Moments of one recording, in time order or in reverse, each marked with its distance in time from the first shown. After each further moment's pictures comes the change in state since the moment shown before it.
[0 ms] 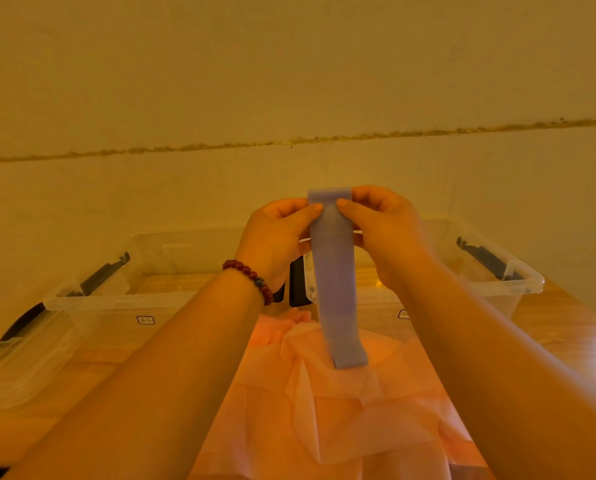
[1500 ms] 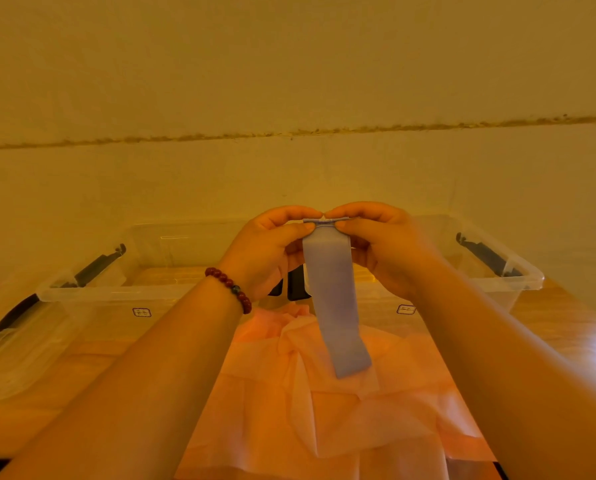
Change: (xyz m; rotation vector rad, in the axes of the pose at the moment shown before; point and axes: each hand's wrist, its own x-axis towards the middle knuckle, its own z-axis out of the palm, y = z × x) left_hand -0.011 -0.008 -0.019 -0.109 -0.154 -0.068; right_hand -0.009 0.009 -0.013 0.156 -0.261 0.151
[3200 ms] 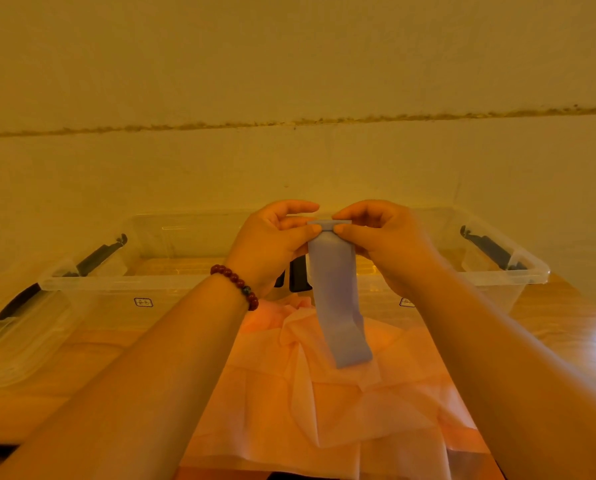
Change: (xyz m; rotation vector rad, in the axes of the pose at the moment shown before) left_hand 0.002 -0.015 -0.003 0.211 0.112 0.049; right_hand 0.004 0.019 -0.003 -0.246 0.118 -0.102
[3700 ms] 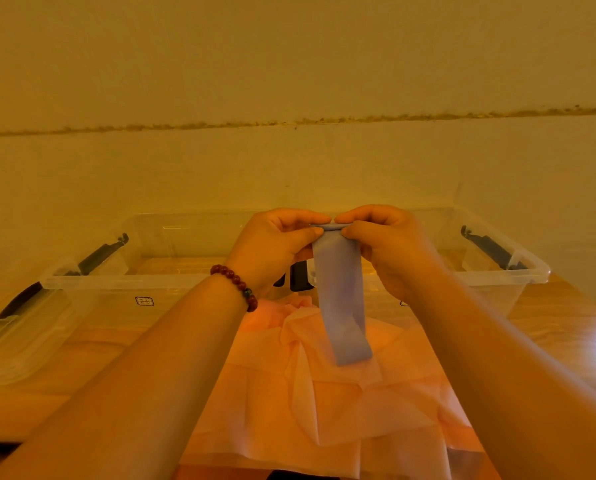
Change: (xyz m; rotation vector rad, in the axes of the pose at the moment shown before) left_hand -0.005 0.002 0.000 0.032 -0.070 0.021; right_hand -0.005 -0.001 0.002 0.131 0.037 0.048
